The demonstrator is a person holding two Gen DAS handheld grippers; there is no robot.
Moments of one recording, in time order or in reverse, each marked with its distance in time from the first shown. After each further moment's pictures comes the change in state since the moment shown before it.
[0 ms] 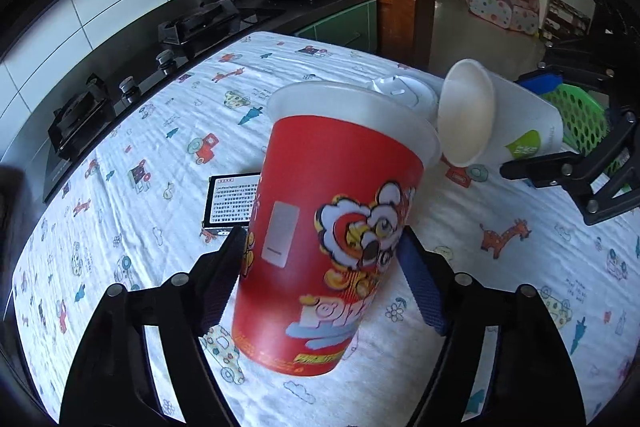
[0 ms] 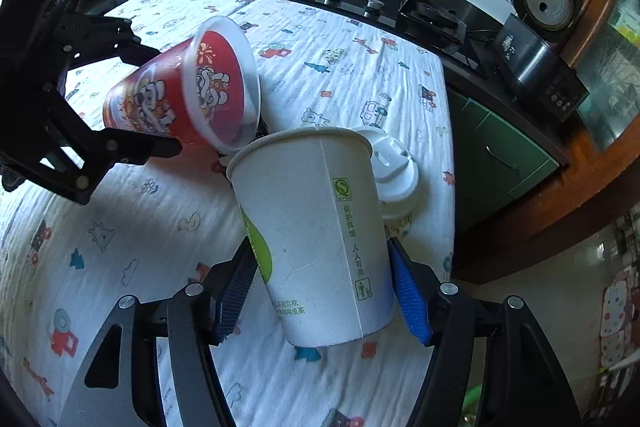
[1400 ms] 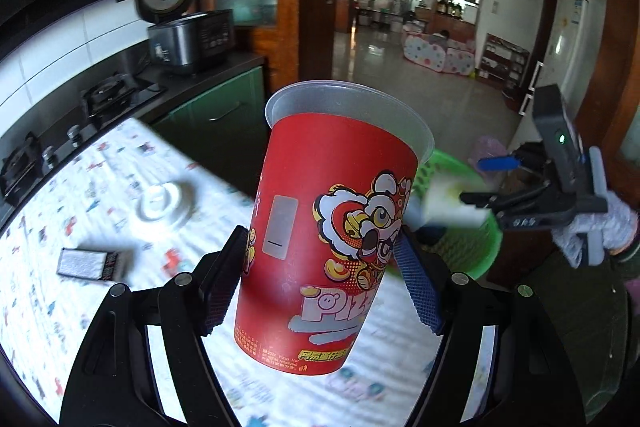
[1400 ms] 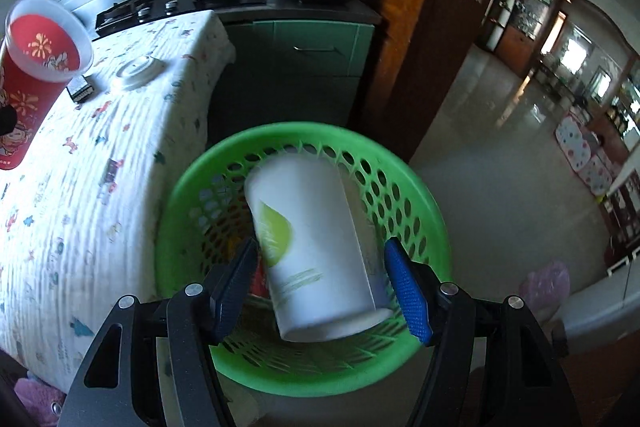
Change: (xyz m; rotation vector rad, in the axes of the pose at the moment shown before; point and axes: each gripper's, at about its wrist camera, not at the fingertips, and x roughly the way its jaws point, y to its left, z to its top) left arm -0.080 -0.225 0.055 0.024 -0.179 -0.225; right arm -0.143 -0.146 -0.260 0.497 0.028 -0.257
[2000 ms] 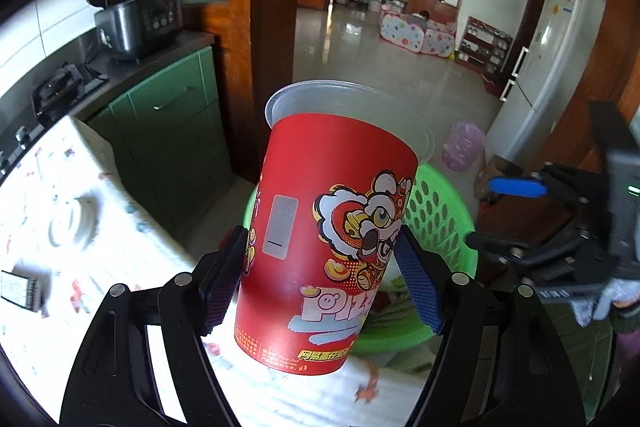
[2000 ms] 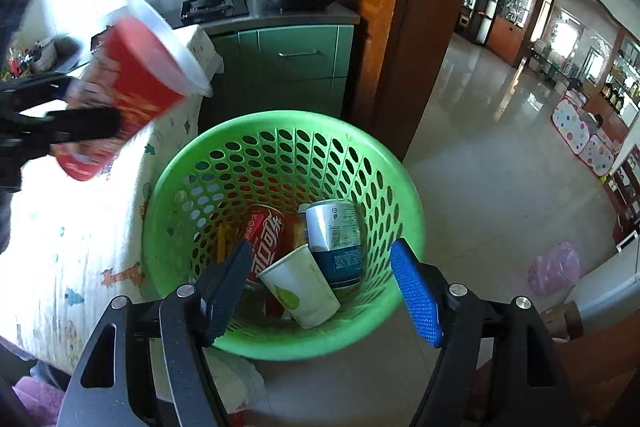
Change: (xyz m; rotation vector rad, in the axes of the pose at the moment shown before) left arm 0.089 -0.062 0.031 -0.005 0.098 -0.092; right arm -0.020 -0.032 -0.035 0.072 -0.052 0.016
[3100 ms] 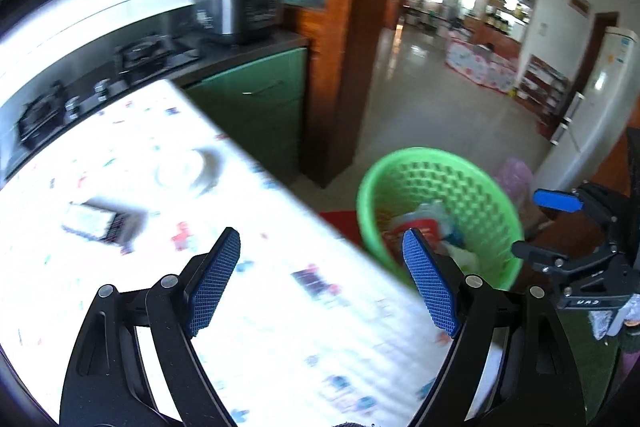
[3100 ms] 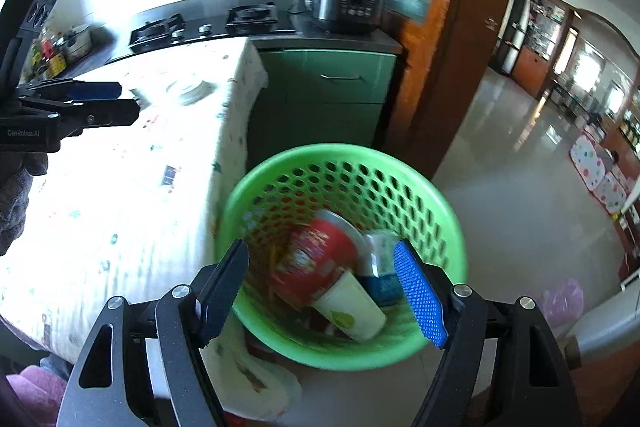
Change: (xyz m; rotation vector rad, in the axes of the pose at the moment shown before) left arm -0.083 0.079 -0.045 -0.193 -0.063 0.215; right arm -0.020 0.069 0.027 -0.115 -0.055 0.069
